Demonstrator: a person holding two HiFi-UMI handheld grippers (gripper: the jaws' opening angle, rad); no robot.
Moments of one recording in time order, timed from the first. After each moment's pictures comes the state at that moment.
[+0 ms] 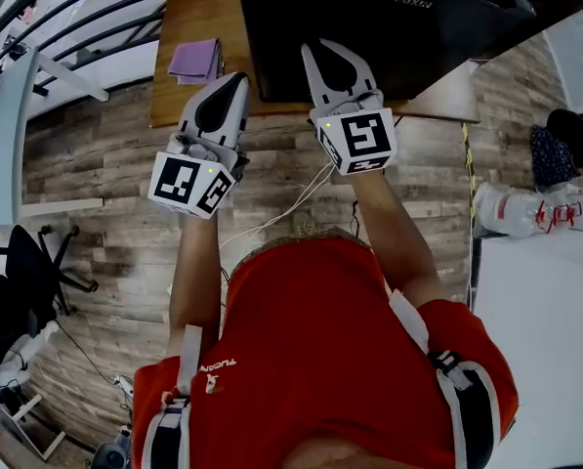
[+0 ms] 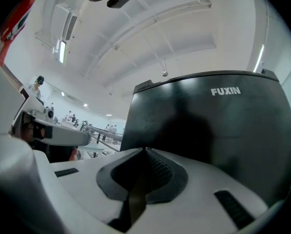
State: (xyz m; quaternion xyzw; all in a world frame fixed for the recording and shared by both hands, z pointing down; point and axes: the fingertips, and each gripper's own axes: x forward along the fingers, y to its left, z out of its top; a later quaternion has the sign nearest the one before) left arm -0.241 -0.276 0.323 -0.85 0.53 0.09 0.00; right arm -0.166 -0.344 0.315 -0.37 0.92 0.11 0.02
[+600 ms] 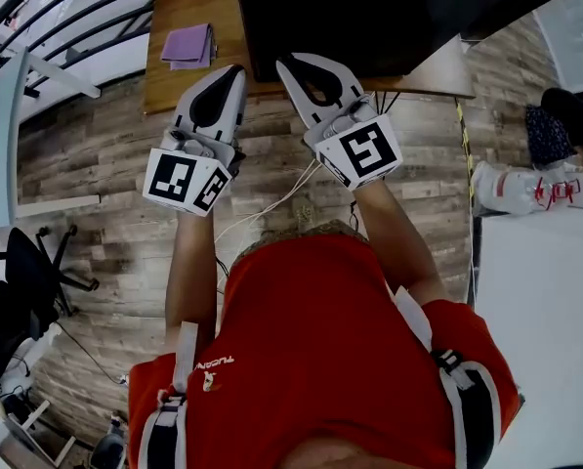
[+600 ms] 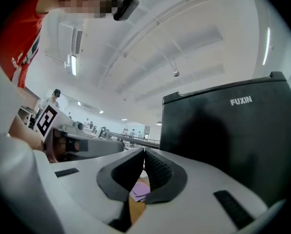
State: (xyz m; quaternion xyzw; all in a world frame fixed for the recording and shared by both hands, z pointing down) left arm -0.233 -0.247 0.324 -0.86 0.51 0.08 0.00; right arm -0.183 -0.262 0.314 -0.27 0.96 0.10 0.03
